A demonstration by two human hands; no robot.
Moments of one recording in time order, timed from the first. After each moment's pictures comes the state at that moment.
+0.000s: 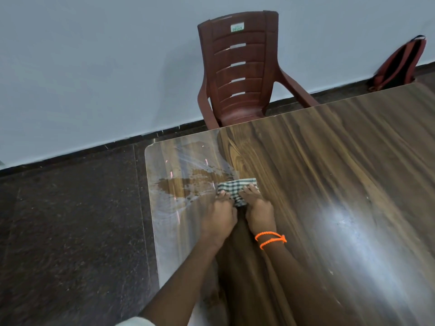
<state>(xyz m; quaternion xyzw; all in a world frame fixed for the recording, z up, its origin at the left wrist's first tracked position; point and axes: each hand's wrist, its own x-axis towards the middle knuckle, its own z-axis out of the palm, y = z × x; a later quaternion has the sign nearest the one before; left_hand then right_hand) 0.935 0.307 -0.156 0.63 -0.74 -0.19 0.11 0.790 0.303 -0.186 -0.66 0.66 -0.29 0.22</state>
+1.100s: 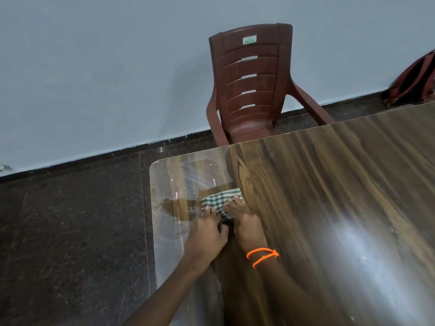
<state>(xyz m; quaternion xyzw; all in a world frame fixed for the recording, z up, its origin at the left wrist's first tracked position) 0.981 0.279 -0.150 0.66 -0.71 -0.21 0.14 0.836 0.258 -0.191 -0.73 0.57 -0.28 0.25</state>
